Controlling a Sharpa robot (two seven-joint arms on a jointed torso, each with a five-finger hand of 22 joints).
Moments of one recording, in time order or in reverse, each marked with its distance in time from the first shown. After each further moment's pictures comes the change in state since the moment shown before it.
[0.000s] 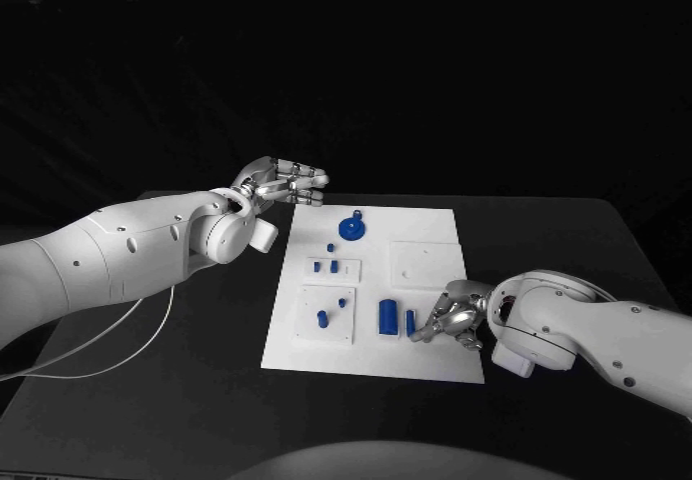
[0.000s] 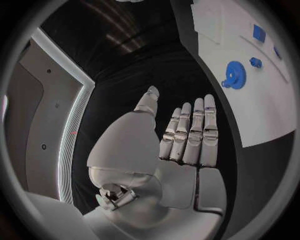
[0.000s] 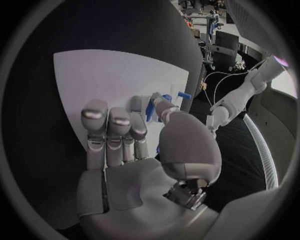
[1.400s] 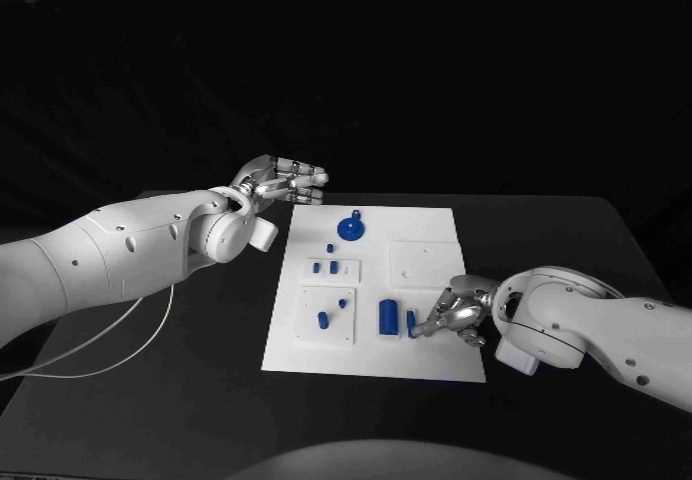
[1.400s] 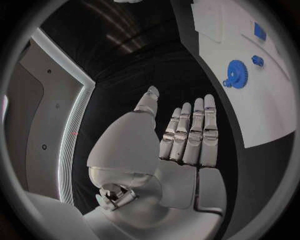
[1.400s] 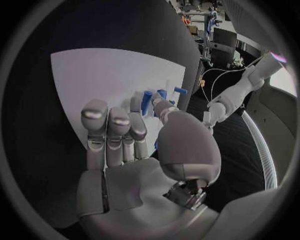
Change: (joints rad) left arm 0.001 0.002 0.001 0.001 0.000 -0.003 0.002; left_hand 0.000 0.000 0.000 0.000 0.000 0.000 0.000 0.000 0.000 0.000 0.000 0.000 0.000 0.000 0.000 0.000 0.000 0.000 0.000 0.000 0.000 0.000; right arm 0.014 -0.035 -0.002 0.038 0.026 -0.021 0.010; right_hand 0.041 -0.067 -0.052 0.030 0.000 -0.009 0.009 0.000 -0.006 0.000 0.000 0.004 -0.002 -0.003 0.003 0.004 -0.003 0.000 0.000 0.000 0.000 -0.001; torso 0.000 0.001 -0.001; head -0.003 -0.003
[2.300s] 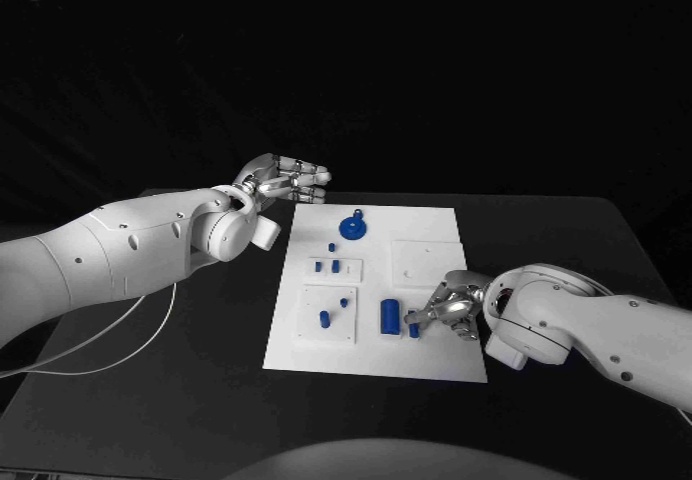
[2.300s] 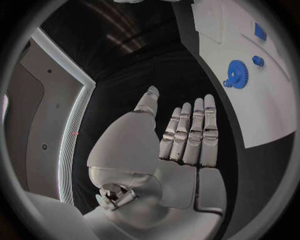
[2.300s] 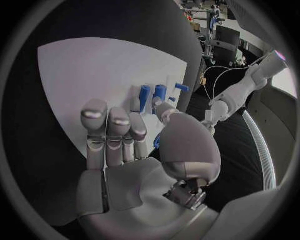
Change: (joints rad) left arm 0.001 0.001 0.000 0.001 0.000 -0.001 0.001; left_hand 0.000 0.000 0.000 0.000 0.000 0.008 -0.001 0.000 0.001 0.000 0.000 0.000 0.000 0.000 0.000 0.000 0.000 0.000 0.000 0.000 0.000 0.000; right arm 0.002 0.049 0.000 -0.028 -0.019 -0.047 -0.027; right_hand -0.064 0.013 0.058 0.048 0.000 -0.004 0.004 0.000 -0.021 0.000 0.000 0.004 -0.003 0.000 0.000 0.008 -0.011 0.000 -0.004 0.004 0.000 0.000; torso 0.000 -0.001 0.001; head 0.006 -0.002
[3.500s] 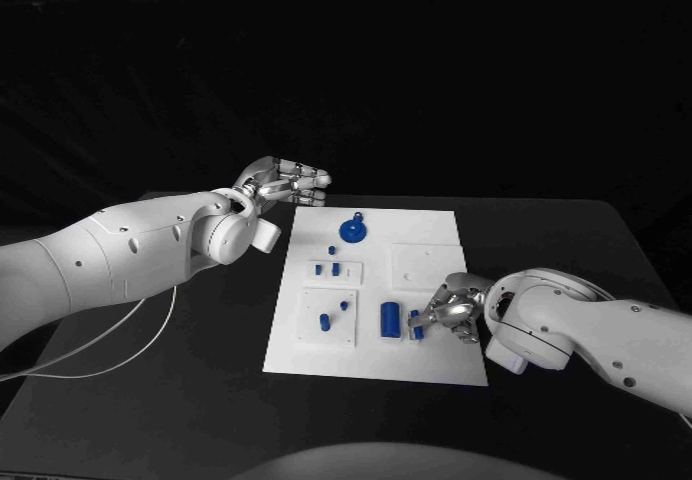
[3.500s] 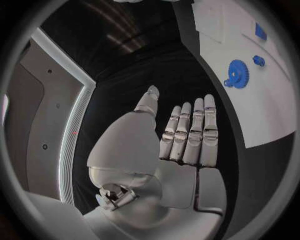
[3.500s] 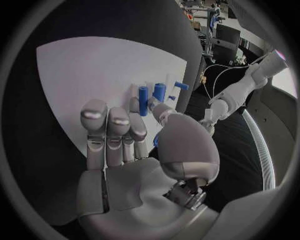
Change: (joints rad) left arm 0.000 -0.001 0.001 0.003 0.000 -0.003 0.003; left_hand 0.004 0.004 -0.007 -0.007 0.000 0.047 -0.005 0.000 0.000 0.007 0.000 0.000 0.000 0.000 0.000 0.000 0.000 0.000 0.000 0.000 0.000 0.000; right arm -0.002 -0.006 0.000 0.010 -0.002 -0.021 0.001; right_hand 0.035 0.042 0.070 -0.085 0.004 -0.017 -0.003 0.000 0.009 0.002 -0.002 0.004 0.007 -0.004 0.003 0.000 -0.003 0.000 0.004 0.004 0.000 0.004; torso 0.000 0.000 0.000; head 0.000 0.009
